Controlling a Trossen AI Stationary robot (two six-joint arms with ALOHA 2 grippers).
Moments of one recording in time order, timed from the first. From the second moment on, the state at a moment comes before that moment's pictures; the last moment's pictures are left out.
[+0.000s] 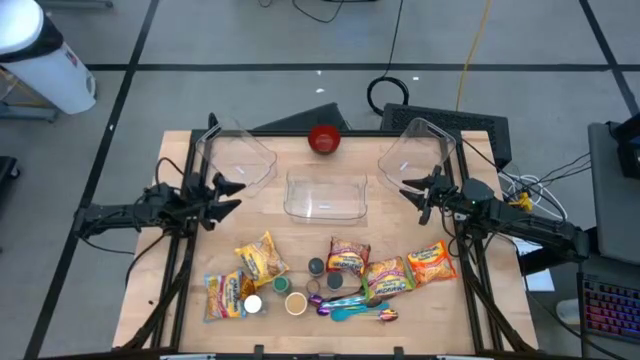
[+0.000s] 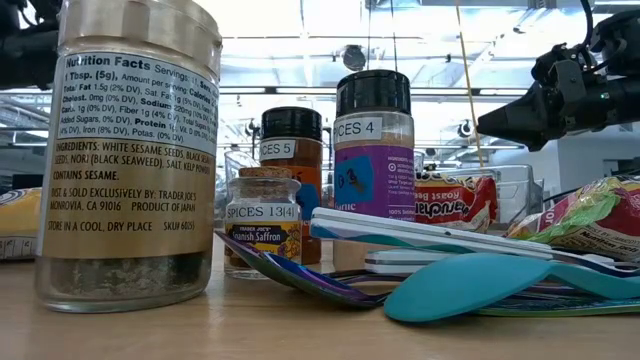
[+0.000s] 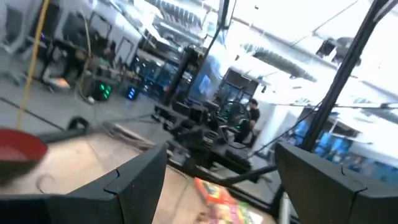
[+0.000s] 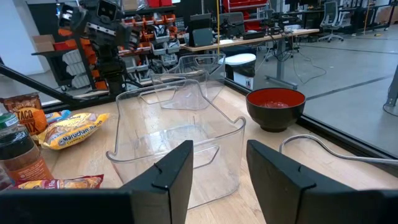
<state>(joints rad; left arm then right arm) 0.06 0.04 0.02 0.30 -0.04 -0.47 -0.35 0.10 0.02 0.02 0.00 0.12</state>
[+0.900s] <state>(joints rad) -0.11 0.88 0.45 -0.29 0.12 -0.51 -0.35 0.10 0.02 0.03 0.00 0.12</state>
